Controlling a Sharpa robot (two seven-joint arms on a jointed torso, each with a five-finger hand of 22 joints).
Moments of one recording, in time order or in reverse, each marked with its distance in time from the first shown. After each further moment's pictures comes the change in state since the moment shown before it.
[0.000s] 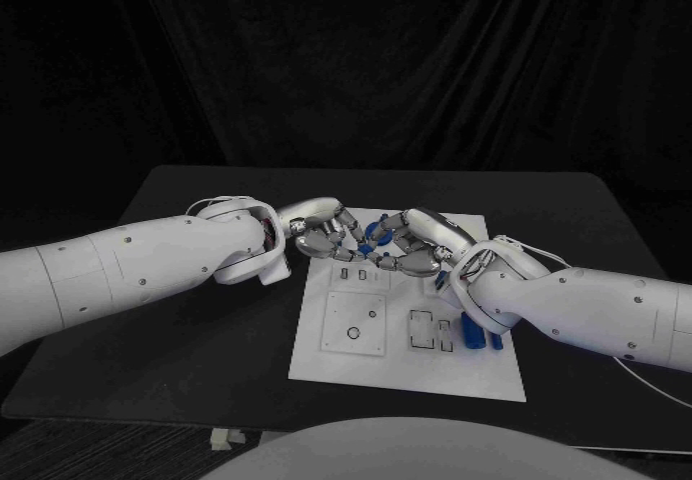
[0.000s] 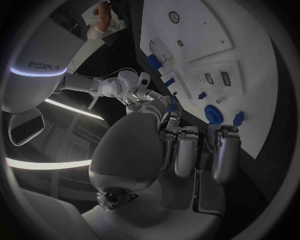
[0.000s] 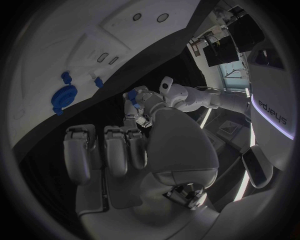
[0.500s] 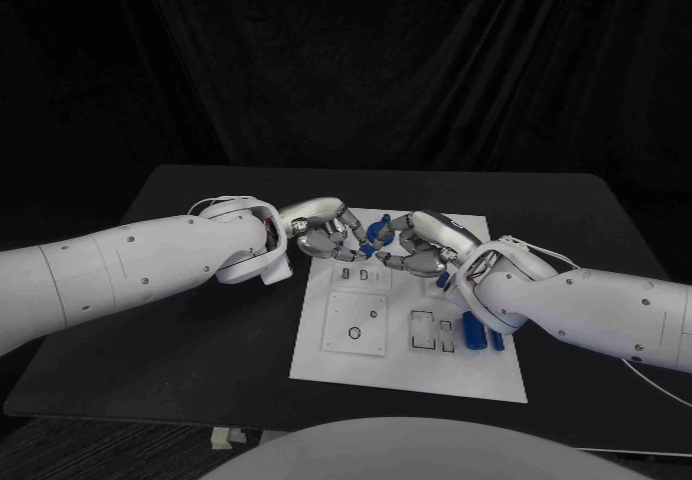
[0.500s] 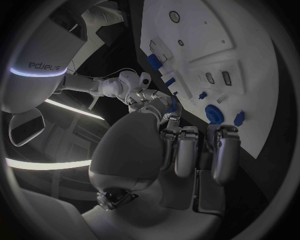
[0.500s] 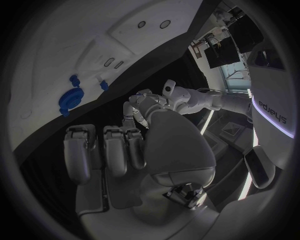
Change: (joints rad) left arm -0.001 0.000 0.001 0.002 -0.001 0.001 0.002; left_hand 0.000 0.000 0.007 -0.010 0.039 -0.002 -0.002 0.000 0.000 0.000 0.000 0.000 0.000 0.000 0.000 0.000 0.001 0.000 -0.002 -0.005 0.000 0.000; right arm 0.000 -0.015 -0.001 -0.002 -0.016 0.026 -0.019; right_hand 0.003 0.003 0.008 -0.008 -0.077 -0.111 0.028 -0.034 0.013 0.000 0.018 0.000 0.000 -0.001 0.010 0.000 0.000 0.000 0.000 0.007 0.000 0.000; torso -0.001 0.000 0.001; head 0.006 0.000
